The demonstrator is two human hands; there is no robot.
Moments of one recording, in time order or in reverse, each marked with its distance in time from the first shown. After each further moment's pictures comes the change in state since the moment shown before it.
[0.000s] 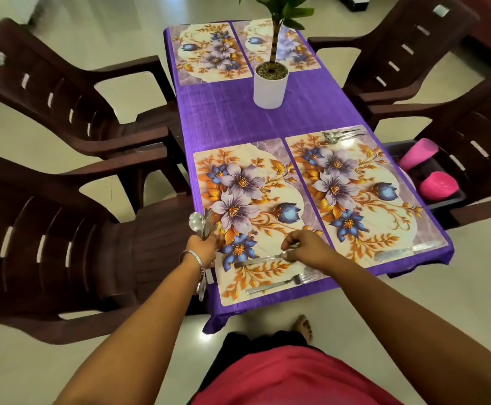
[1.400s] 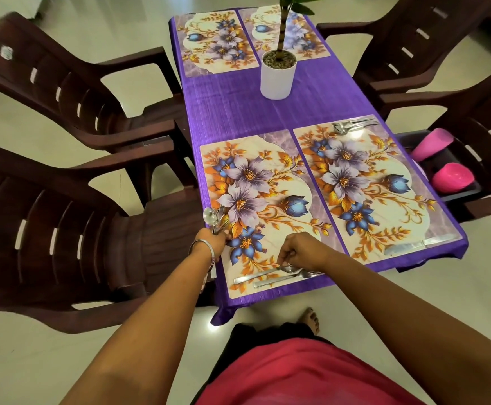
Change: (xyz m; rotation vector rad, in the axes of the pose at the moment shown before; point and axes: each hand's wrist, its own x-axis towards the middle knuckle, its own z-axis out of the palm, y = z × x) left_hand 0.018 -0.007 0.000 0.287 -0.011 -0.022; right_hand 0.009 -0.002 0.017 -0.538 -0.226 -0.247
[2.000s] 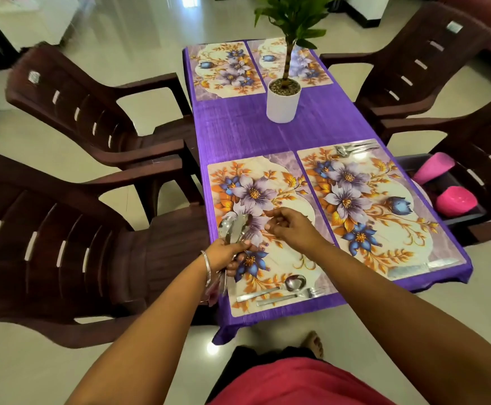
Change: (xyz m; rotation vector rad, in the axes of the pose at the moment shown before) left_hand -0.044 0.038 -0.008 -0.407 -0.457 0.031; right_hand 0.027 -0.041 -0.045 0.709 0.390 0.016
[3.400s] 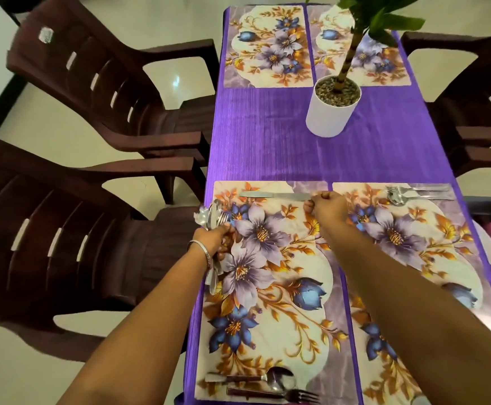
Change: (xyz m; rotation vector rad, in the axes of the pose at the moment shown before) left_hand 0.145 0.069 -0.034 -0.262 0.583 -0.070; right_hand 0.243 0.030 -0.069 0.239 0.430 0.383
